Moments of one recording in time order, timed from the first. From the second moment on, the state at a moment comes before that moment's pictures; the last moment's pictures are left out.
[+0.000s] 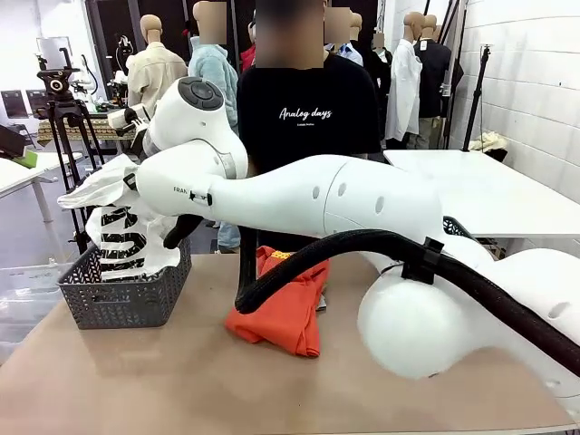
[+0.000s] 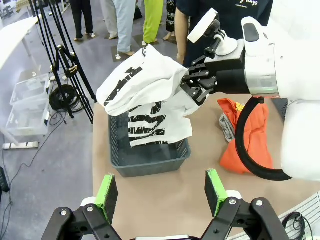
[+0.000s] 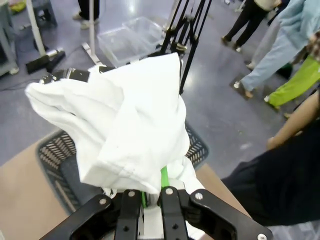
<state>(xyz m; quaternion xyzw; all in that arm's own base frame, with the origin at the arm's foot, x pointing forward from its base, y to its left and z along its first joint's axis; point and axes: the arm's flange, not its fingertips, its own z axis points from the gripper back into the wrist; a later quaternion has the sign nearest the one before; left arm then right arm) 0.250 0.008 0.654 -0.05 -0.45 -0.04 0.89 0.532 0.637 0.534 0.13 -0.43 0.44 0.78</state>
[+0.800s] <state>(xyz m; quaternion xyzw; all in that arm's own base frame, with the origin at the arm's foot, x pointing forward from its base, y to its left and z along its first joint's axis) 0.250 0.008 0.654 -0.05 -0.45 -0.04 0.89 0.530 0.648 0.508 0.13 -0.43 0.46 0.77</state>
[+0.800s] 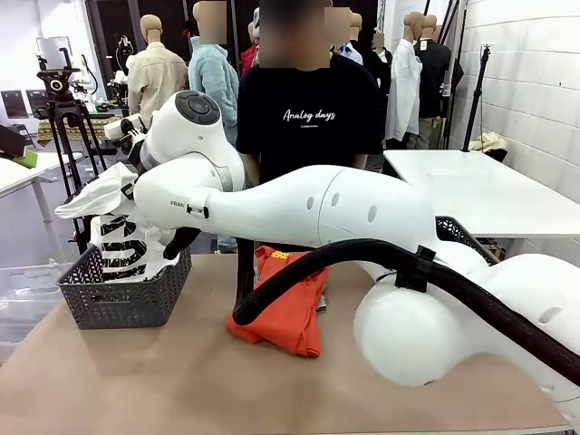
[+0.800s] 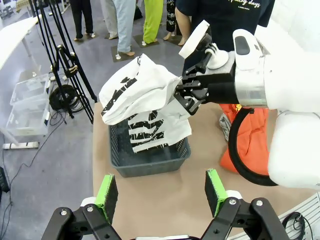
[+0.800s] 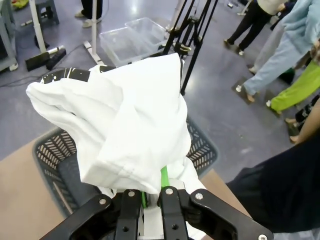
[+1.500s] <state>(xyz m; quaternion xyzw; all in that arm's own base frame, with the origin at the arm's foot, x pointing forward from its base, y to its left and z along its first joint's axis) 0.250 0.008 0.654 -0.05 -0.45 -0.04 0.89 0.546 0.646 0.451 0.17 -0.37 0.44 0.80</state>
